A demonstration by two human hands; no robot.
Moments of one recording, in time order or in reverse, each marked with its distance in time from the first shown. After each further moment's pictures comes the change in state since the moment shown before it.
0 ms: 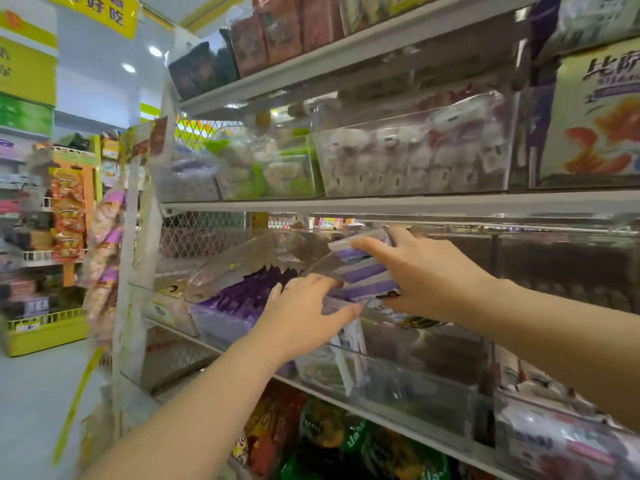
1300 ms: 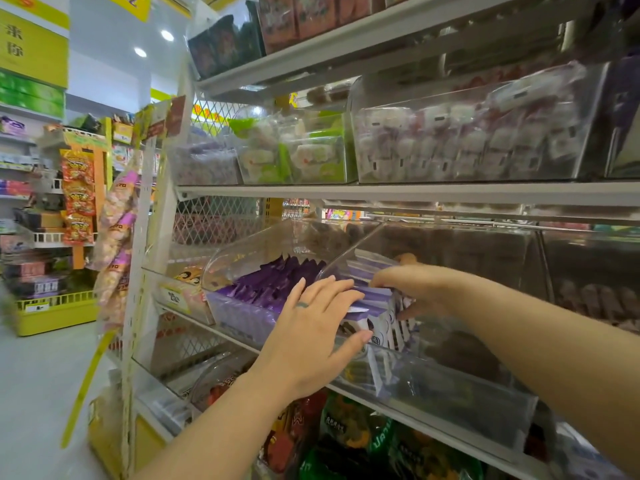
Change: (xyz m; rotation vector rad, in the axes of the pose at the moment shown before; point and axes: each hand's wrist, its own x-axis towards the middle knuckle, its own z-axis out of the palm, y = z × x) left_hand -0.031 -0.047 0.035 0.075 0.172 0.254; right_hand 0.057 -0.028 0.067 1.221 -0.534 0.772
